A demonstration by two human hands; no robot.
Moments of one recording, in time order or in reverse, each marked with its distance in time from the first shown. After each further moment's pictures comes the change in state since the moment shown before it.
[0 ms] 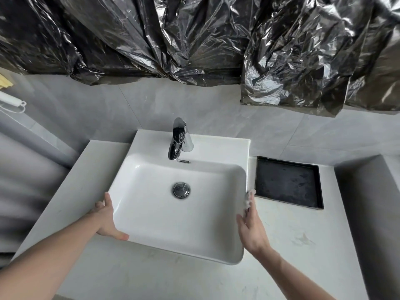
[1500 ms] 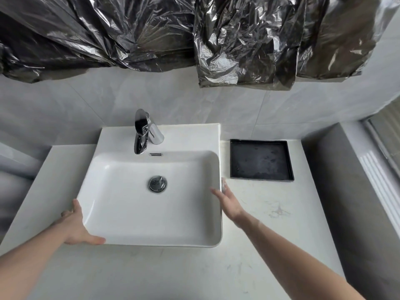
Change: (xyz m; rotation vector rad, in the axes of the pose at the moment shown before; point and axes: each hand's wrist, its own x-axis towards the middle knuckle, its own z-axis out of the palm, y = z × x) left_hand 0.014 -0.008 0.010 -0.105 0.043 0.026; right_hand 0.036 0.024 0.000 0.508 -0.093 0.329
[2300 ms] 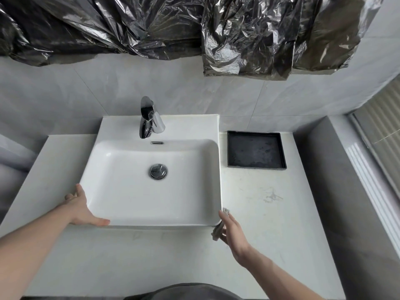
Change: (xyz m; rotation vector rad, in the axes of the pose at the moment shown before) left_hand 0.004 -0.007 0.004 -0.050 0.005 0.015; right_hand -0.145 0.030 0.039 0.142 0.096 0.279
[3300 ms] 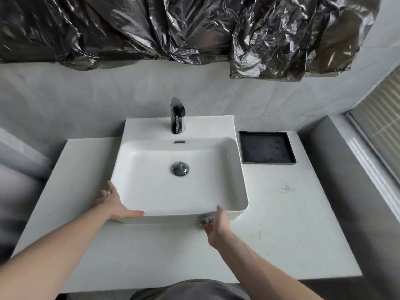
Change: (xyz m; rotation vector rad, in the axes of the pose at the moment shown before) left_hand -0.001 -0.022 0.013 -0.063 0.056 0.096; right_hand 0.018 0.007 0.157 0.669 0.323 0.240
